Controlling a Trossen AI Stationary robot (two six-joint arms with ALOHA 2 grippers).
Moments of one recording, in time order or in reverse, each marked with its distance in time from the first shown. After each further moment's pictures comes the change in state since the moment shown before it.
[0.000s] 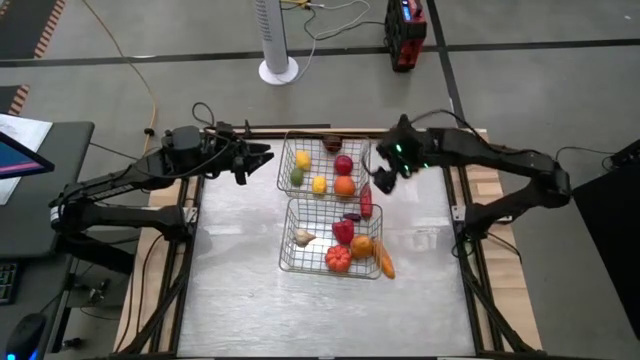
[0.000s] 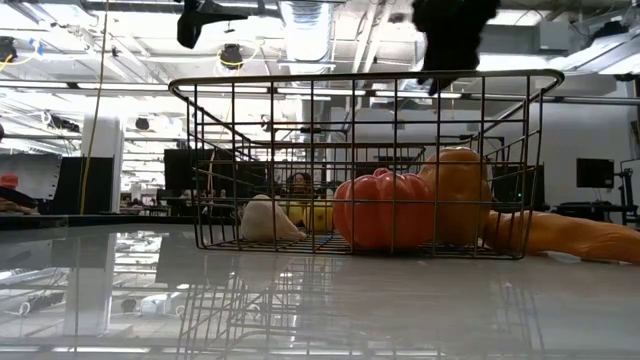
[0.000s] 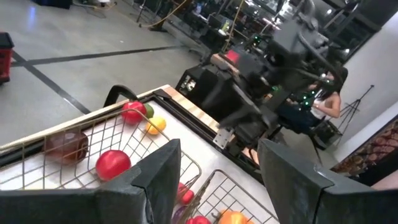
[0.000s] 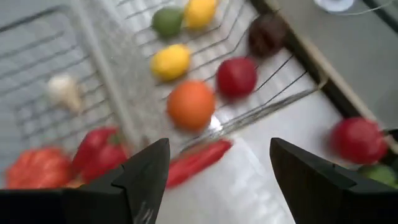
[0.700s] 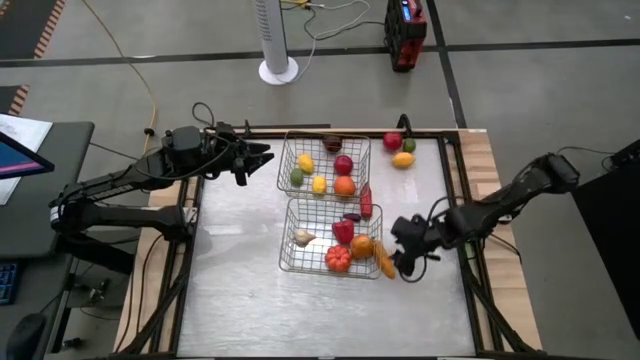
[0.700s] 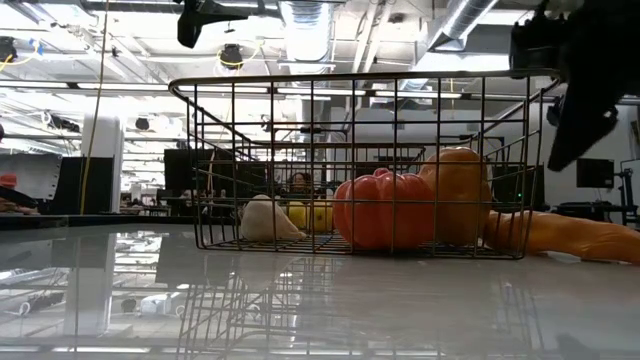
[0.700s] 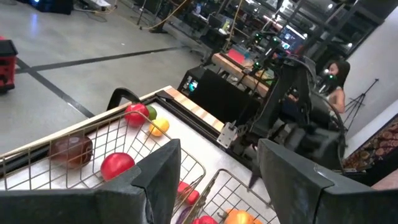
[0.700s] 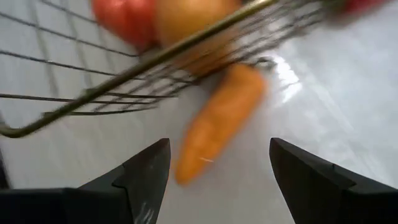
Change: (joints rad) left arm 0.000 0.000 0.000 -0.002 -0.005 0.033; right arm 0.679 -0.151 -0.620 0.348 0.024 0.701
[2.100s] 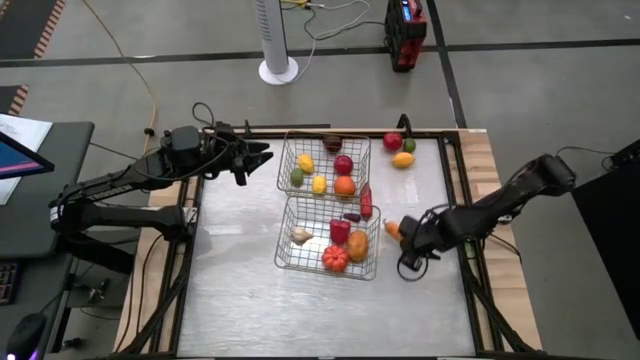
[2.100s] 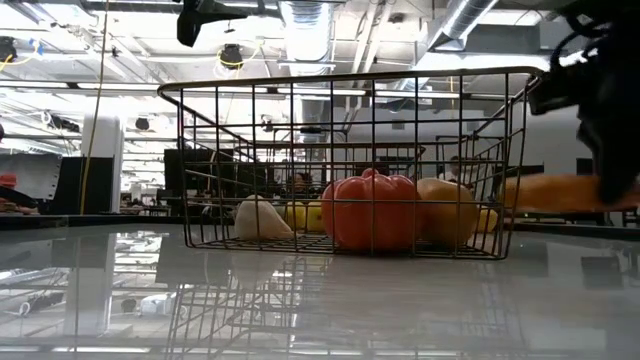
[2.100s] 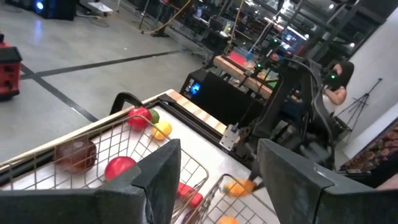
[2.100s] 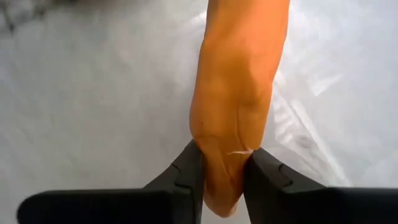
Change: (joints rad) left arm 0.000 -0.006 0.000 0.003 -0.013 0.020; right arm -0.004 0.065 -0.001 -0.280 0.001 0.041
